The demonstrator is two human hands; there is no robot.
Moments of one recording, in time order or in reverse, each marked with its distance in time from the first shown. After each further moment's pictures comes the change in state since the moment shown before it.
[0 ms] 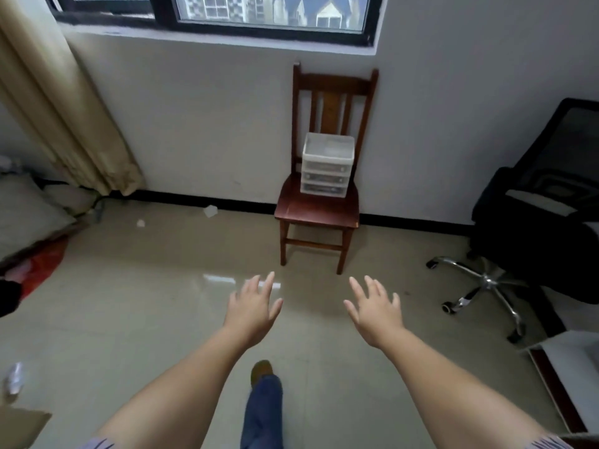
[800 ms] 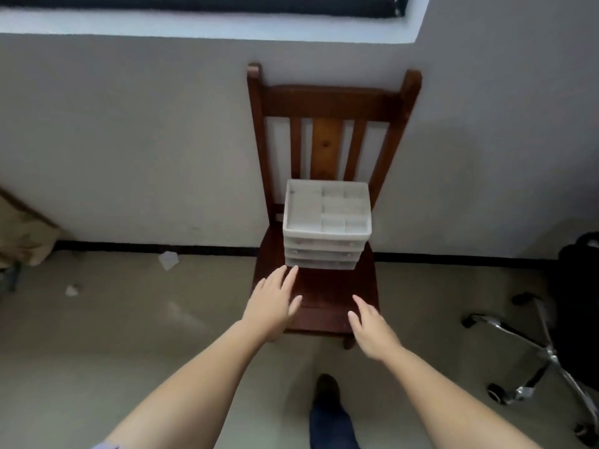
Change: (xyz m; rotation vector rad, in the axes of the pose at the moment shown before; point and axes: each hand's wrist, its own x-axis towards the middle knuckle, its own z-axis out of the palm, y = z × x) left_hand 0.592 0.034 -0.047 0.026 -0.093 0.238; right_hand 0.540 0.037 -0.085 0.532 -0.203 0.157
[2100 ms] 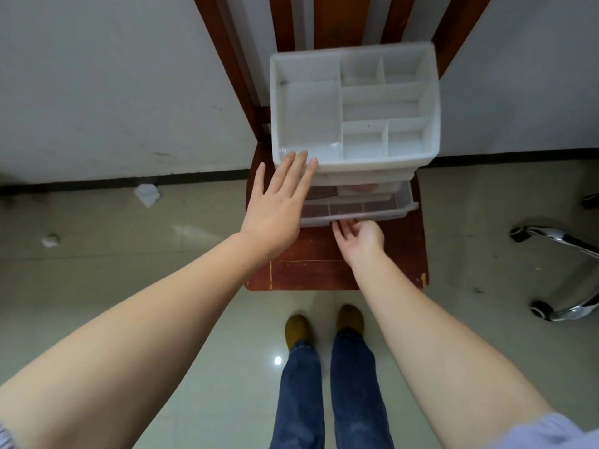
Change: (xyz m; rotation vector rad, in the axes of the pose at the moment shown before) left_hand 0.173 -0.060 0.065 0.269 0.033 0.189; right_hand 0.222 -0.042 0.070 2.043 0.218 0.749
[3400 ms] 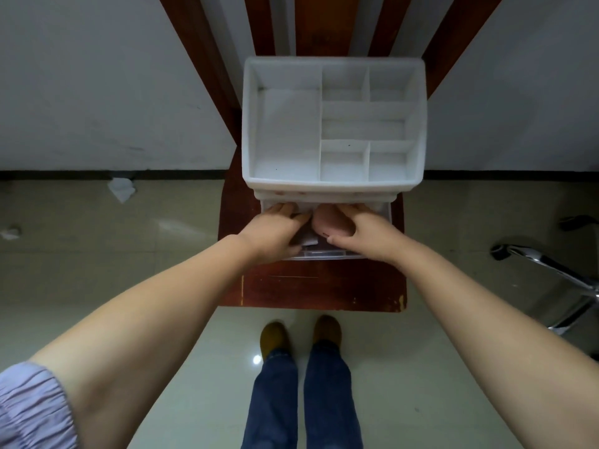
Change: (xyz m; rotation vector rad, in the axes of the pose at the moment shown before) left_hand 0.048 0.006 0.053 -0.221 -0.330 0.148; right_hand 0.011 -0.094 0.009 -2.095 -0.596 -0.680
